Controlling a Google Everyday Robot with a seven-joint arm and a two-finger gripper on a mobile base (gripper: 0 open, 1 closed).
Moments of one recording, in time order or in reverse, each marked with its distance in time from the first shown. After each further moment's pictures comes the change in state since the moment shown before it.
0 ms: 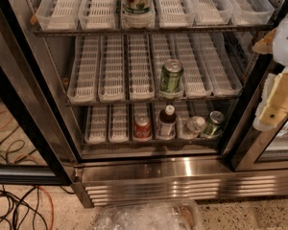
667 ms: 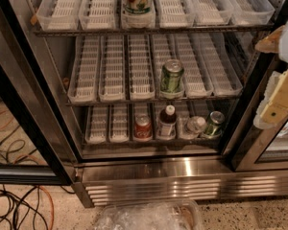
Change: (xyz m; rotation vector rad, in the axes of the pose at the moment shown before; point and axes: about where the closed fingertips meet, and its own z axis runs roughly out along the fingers) arm -0.001 -0.002 -0.003 0.006 -0.066 0.026
